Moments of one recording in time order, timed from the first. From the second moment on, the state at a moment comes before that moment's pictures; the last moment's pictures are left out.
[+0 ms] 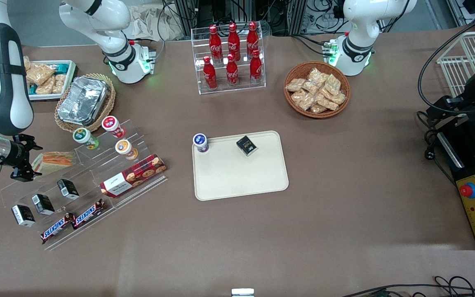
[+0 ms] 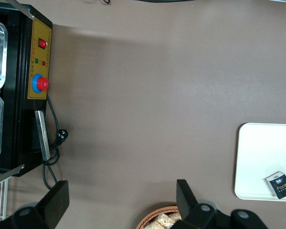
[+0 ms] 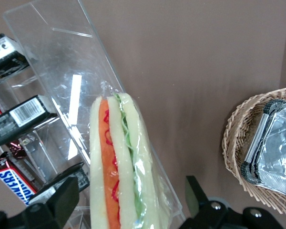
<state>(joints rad) -0.08 0.17 -0.21 -1.97 -0.06 2.05 1.21</state>
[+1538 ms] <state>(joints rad) -0.06 0.10 -0.07 -1.93 -0.06 2.13 0.64</state>
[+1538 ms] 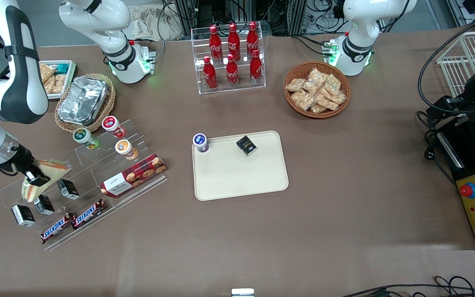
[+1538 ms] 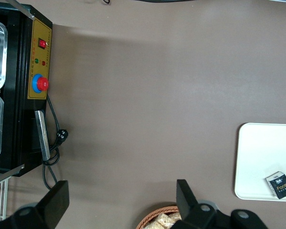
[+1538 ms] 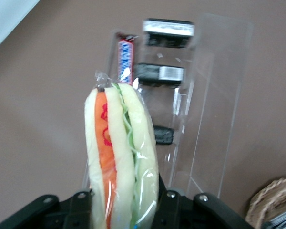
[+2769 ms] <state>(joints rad) 0.29 0.16 -0.04 -1.63 0.17 1.83 -0.14</state>
